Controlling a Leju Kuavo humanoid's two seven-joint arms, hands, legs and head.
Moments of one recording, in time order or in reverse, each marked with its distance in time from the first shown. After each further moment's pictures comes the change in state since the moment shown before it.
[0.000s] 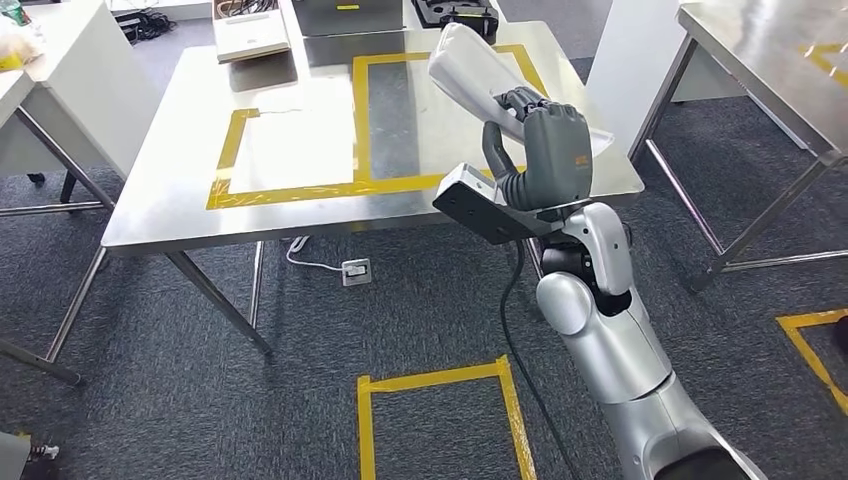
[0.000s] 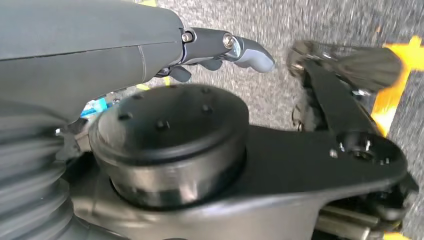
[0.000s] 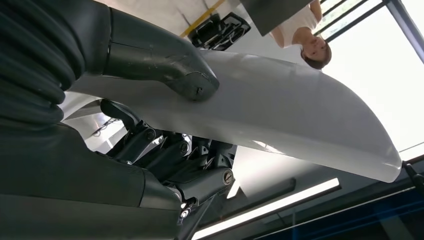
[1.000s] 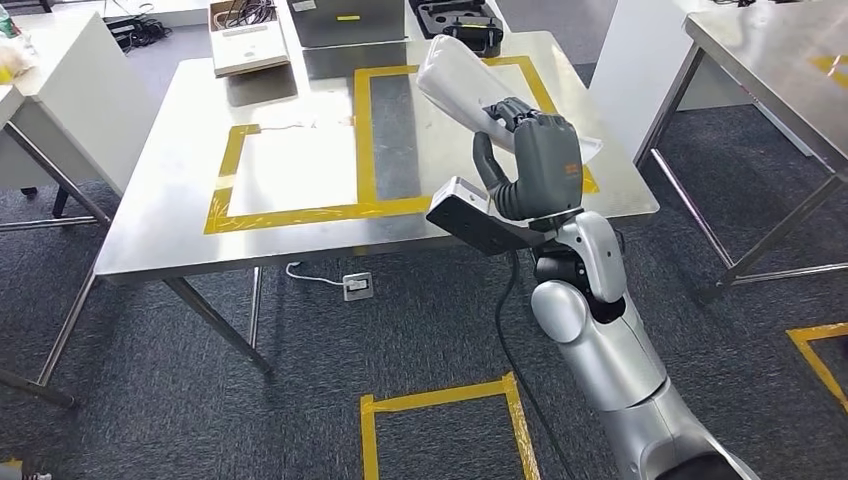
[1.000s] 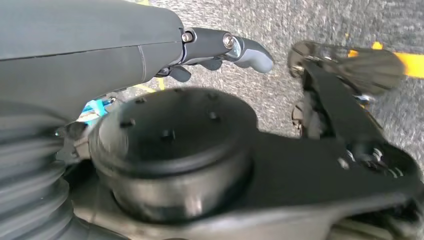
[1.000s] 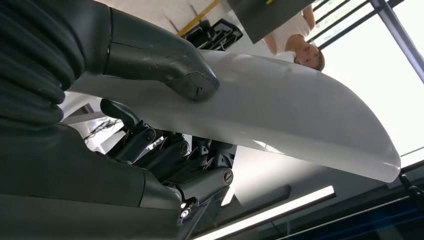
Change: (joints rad) left arm 0.022 -0.001 -0.002 0.001 0.022 0.000 -0.029; right arm 0.025 0.002 0.007 -0.014 -0.015 0.004 -0.018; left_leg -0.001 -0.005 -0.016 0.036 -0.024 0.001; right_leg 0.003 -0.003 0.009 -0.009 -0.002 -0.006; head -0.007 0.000
